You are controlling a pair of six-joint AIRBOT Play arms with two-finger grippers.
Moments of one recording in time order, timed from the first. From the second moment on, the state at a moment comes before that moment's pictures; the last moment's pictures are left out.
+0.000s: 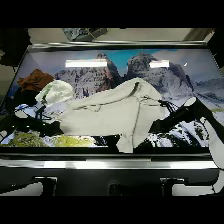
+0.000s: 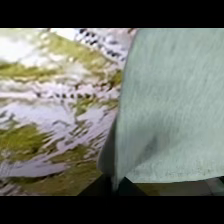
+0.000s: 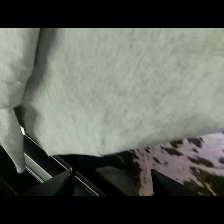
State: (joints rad) left arm 0.25 -1.39 0.82 1.05 -1.16 -1.33; right arm -0.20 -1.59 1.05 -1.00 1.44 0.93
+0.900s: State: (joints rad) left arm 0.25 -0.99 1.42 0.97 -1.09 -1.30; right arm -0.11 -1.14 1.62 -1.27 1.17 0.95
